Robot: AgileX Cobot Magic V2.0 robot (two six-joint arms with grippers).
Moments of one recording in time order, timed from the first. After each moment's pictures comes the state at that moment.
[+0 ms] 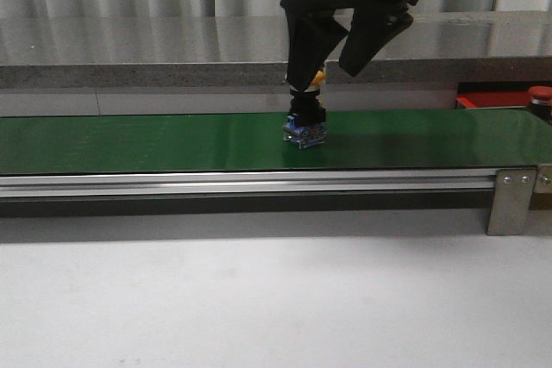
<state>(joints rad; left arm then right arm) -0.12 0.41 -0.61 -0.12 0.72 0.05 0.41 1.85 -1.58 0.20 0.87 -0.35</state>
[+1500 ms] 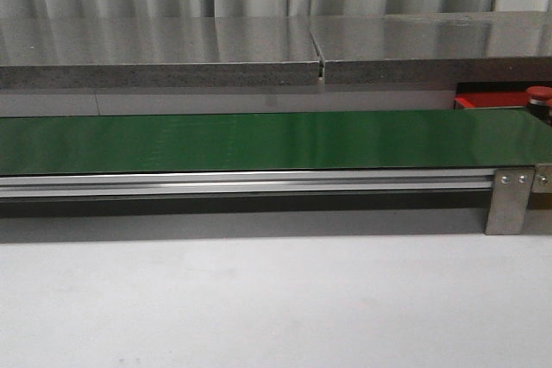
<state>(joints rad) -0.12 0.41 -0.61 -0.12 0.72 0.05 -0.14 1.30 -0.86 0.19 0.64 -0.19</state>
